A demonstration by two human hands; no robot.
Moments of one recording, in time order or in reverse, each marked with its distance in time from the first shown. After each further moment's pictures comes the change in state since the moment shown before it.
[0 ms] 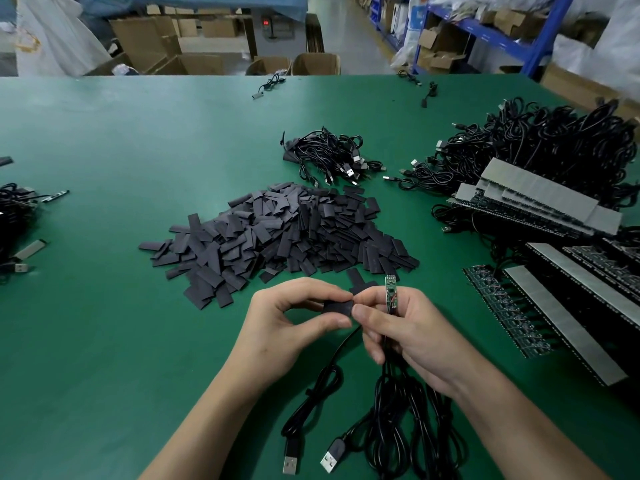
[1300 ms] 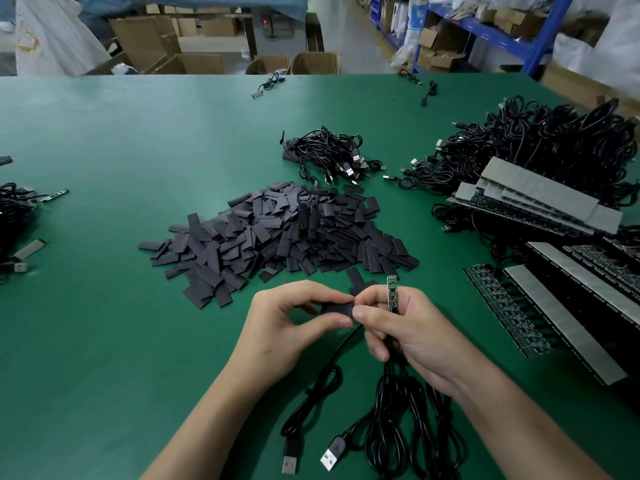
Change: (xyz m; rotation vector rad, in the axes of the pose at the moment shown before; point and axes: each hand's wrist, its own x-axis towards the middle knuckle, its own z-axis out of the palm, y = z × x) left_hand 0.000 -0.009 0.001 0.137 0.006 0.025; right_hand 0.001 0.001 -0.001 -0.051 0.035 0.017
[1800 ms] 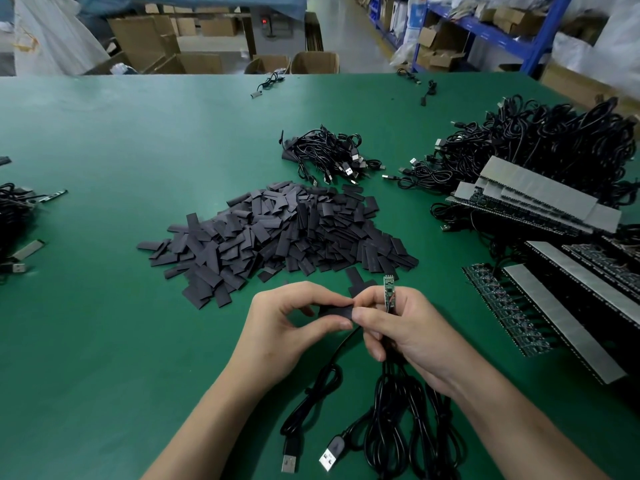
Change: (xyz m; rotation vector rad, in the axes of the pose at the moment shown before) left_hand -0.001 -0.002 0.000 0.054 -0.009 0.046; right_hand 0.000 0.001 0.001 -0.033 0.018 0.001
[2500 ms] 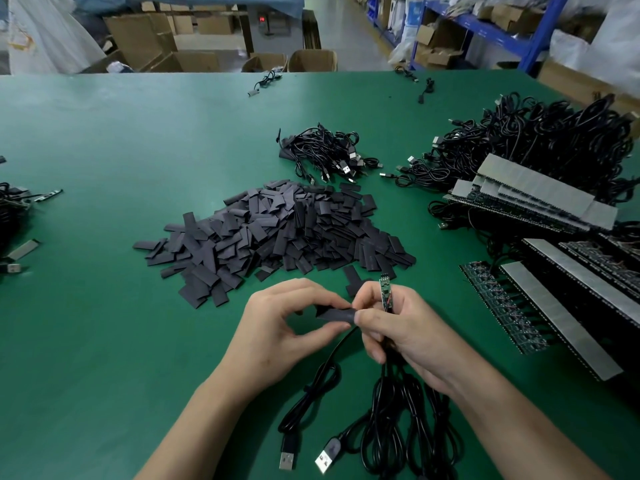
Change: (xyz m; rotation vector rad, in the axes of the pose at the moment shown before) left_hand 0.000 0.010 -0.007 0.190 -0.049 0.124; right_hand 0.000 -0.001 0.001 -0.018 -0.001 -0.001
